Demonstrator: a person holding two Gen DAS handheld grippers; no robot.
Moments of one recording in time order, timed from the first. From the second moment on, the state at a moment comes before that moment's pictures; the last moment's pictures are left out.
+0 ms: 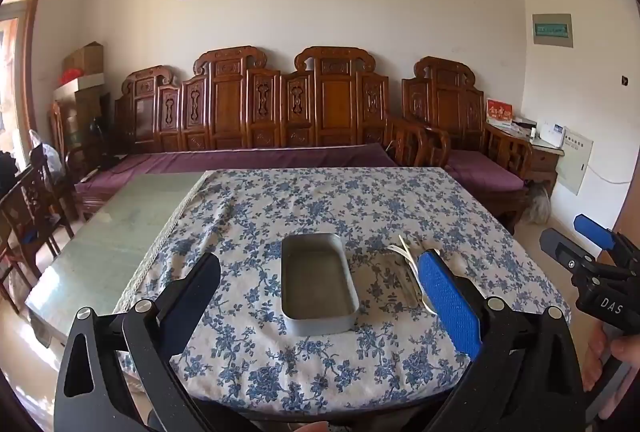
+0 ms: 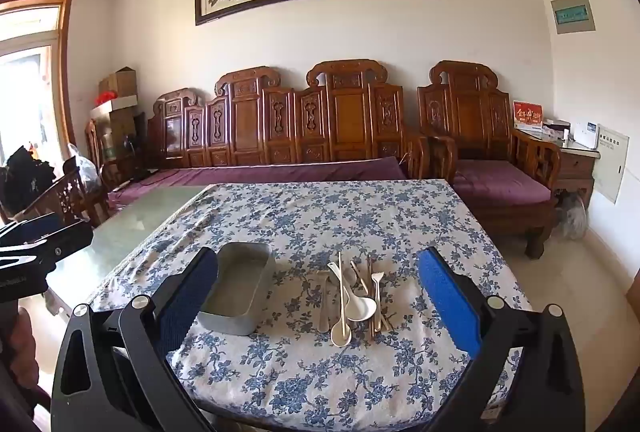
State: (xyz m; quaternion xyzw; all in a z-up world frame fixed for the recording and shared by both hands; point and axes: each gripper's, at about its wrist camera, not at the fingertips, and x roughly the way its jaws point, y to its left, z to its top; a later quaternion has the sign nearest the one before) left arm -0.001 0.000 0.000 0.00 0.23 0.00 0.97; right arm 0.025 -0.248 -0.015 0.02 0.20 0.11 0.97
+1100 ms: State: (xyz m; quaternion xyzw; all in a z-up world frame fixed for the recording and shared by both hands) left arm -0.009 -0.006 0.023 0.00 0.22 0.00 0.98; right arm 0.023 -0.249 -0.007 0.03 0.20 0.12 0.97
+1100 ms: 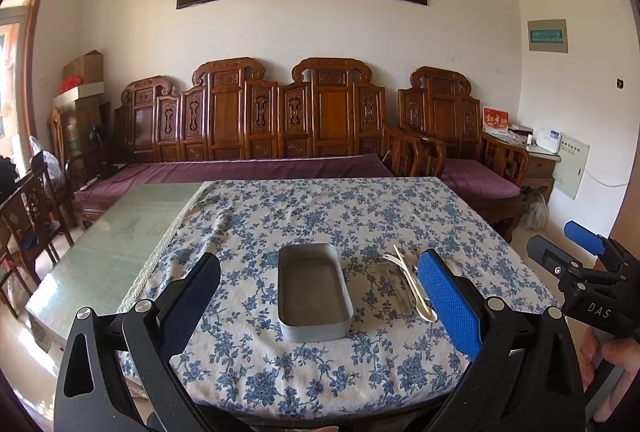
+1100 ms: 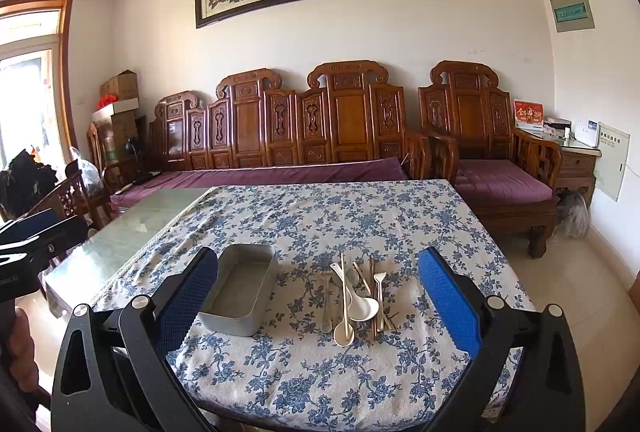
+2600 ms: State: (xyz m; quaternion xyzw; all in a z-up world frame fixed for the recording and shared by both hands) left arm -0.011 -0.004 0.018 0.00 0.21 0.00 0.98; right arm 0.021 -0.250 -0.003 0.03 0.19 0.12 0.97
